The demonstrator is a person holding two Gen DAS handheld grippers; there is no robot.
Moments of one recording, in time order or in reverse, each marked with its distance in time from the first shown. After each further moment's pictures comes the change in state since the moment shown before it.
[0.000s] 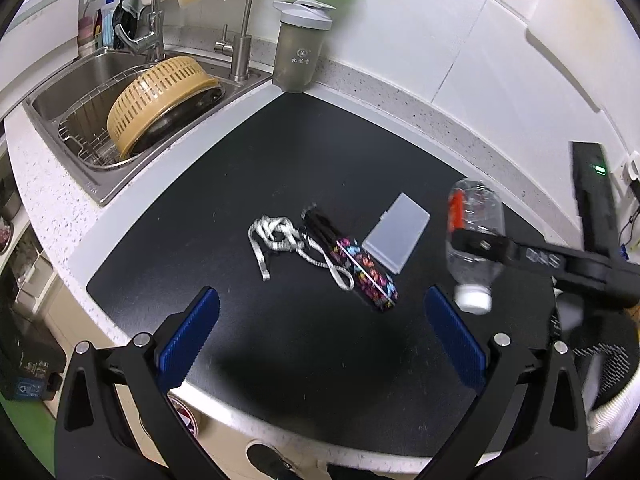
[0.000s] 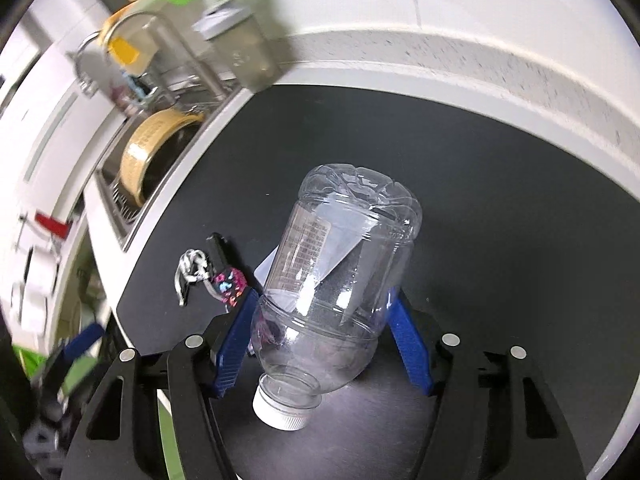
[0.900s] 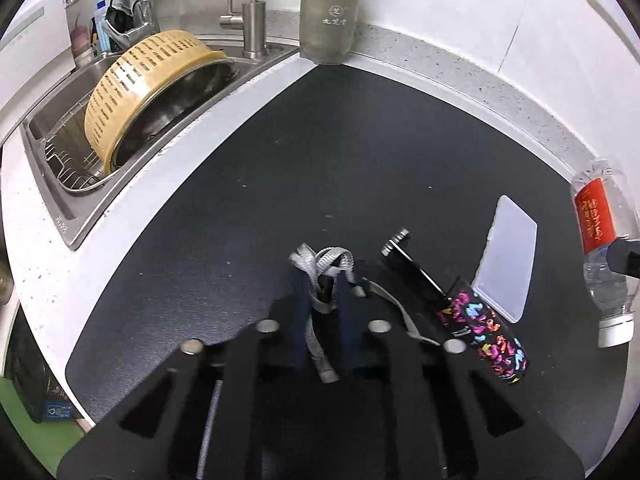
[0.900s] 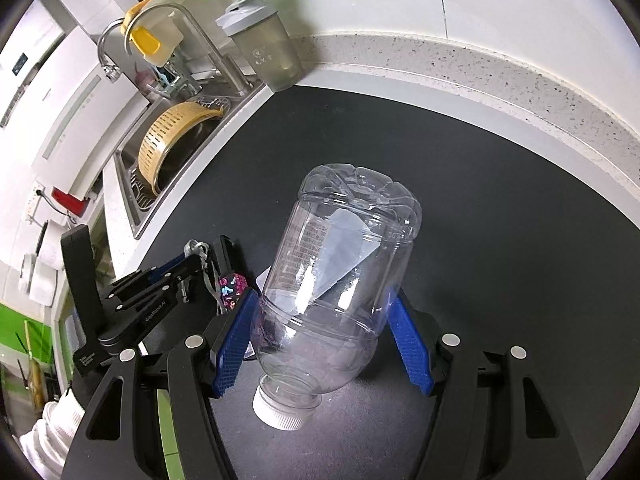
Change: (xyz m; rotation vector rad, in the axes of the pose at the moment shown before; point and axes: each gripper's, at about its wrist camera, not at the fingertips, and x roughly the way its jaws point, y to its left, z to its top) left arm 0.103 0.030 0.027 0.063 0.050 0.135; right arm 0.001 -0.009 0.012 -0.074 0.023 0.065
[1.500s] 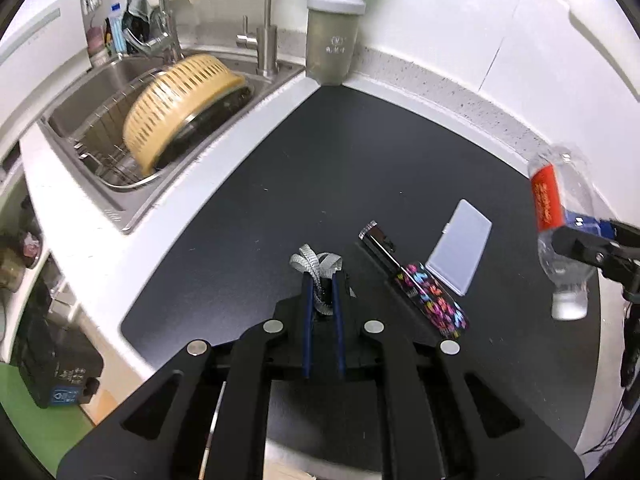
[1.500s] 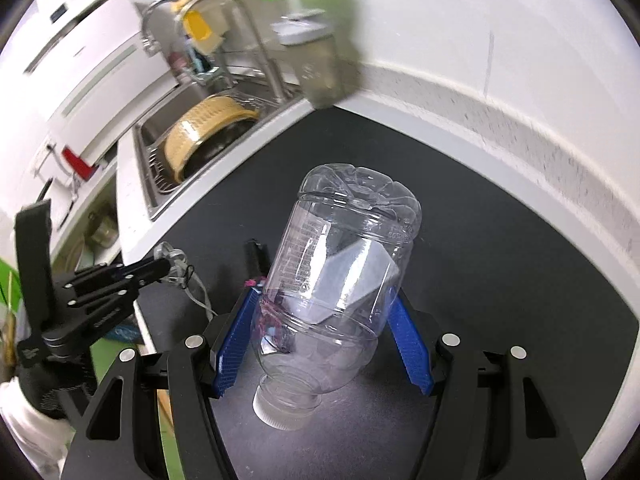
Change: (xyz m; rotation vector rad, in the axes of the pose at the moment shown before) left arm -0.083 0.002 -0.007 -0.021 0.007 0.011; right arm -0.032 0.040 0.004 -0.202 -0.052 -0.027
